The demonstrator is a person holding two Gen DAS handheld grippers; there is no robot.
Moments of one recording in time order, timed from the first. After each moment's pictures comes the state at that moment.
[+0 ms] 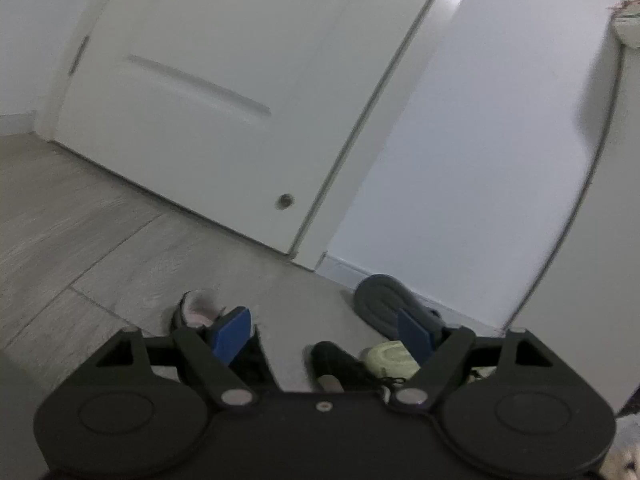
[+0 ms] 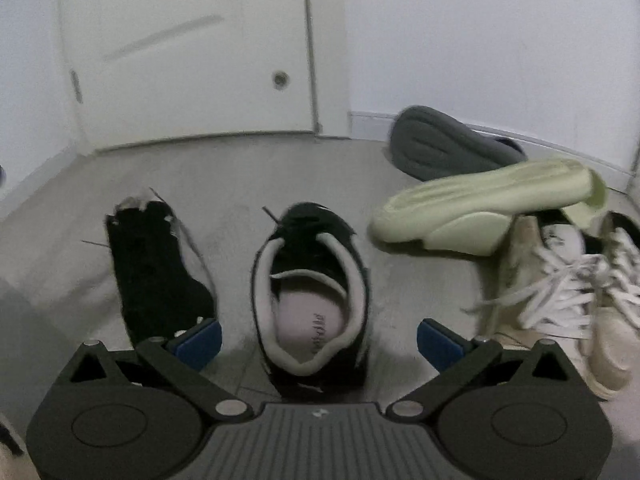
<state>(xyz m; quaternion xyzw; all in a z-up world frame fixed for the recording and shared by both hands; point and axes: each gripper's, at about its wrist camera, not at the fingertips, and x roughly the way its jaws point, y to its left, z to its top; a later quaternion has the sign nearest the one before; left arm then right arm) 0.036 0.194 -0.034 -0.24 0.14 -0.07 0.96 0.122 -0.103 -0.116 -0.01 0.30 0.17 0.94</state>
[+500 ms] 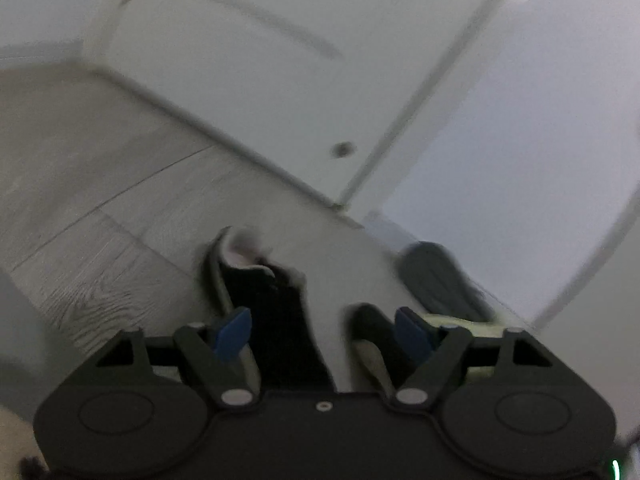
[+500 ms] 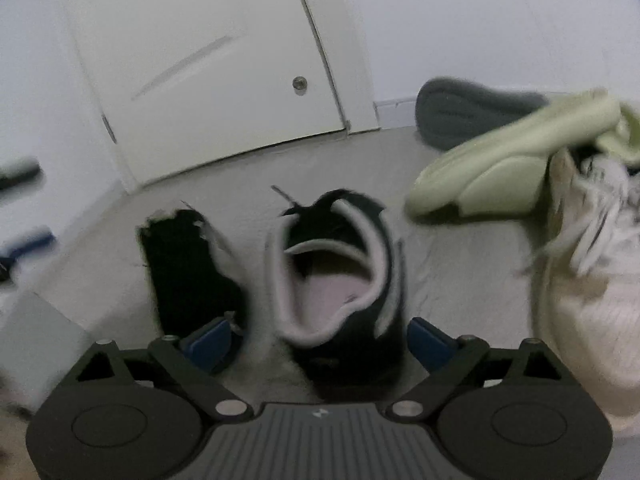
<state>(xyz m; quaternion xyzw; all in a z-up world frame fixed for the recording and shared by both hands) 0.087 0.205 -0.064 -0.33 0.20 -0.01 0.92 0.121 -0.113 -0.134 0.06 0.30 0.25 0.92</state>
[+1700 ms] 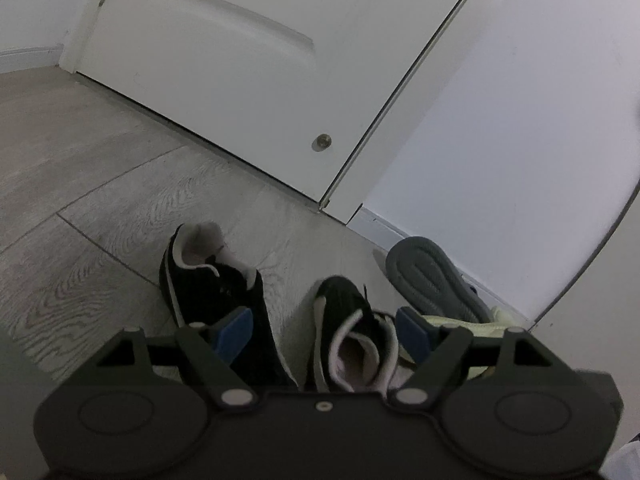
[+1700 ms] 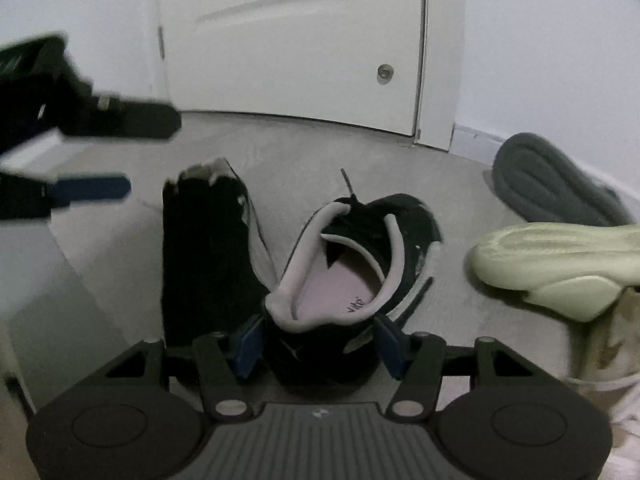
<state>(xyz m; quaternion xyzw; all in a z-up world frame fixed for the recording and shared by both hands) 0.094 0.176 -0.075 -0.27 0.22 -0.02 0.94 0.173 -0.033 -0.123 -0.08 0.31 0.28 0.91</state>
